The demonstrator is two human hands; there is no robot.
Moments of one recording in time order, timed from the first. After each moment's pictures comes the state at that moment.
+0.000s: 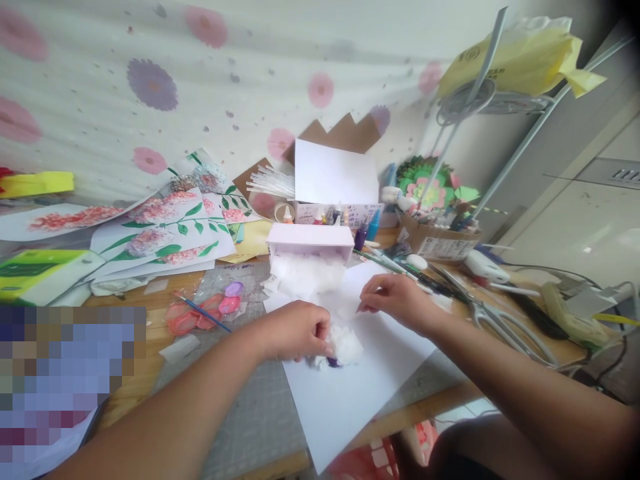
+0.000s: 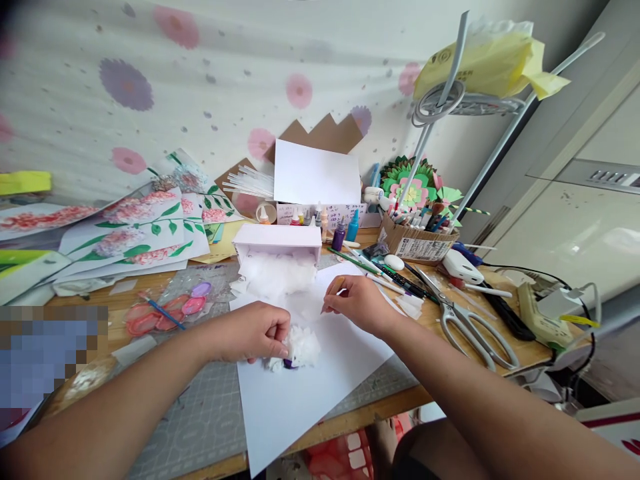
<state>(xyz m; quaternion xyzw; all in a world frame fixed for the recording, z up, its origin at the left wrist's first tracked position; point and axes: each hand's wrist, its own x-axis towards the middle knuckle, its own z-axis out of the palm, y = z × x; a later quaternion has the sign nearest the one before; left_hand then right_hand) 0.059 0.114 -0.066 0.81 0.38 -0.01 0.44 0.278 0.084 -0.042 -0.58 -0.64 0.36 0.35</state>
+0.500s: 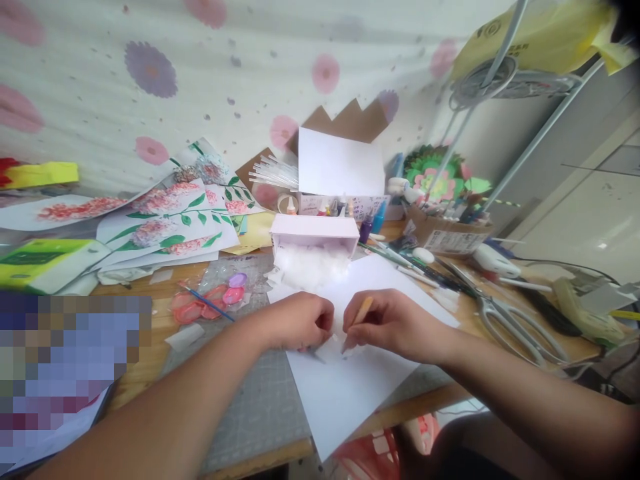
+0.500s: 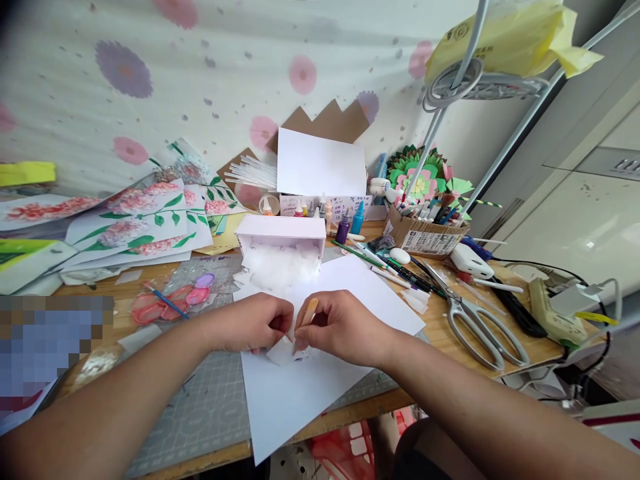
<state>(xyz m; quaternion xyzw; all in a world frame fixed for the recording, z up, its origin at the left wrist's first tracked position) 0.060 0.114 -0.064 0.81 0.39 -0.03 0.43 0.241 0.050 -0.027 -0.45 -0.68 0.51 0.28</state>
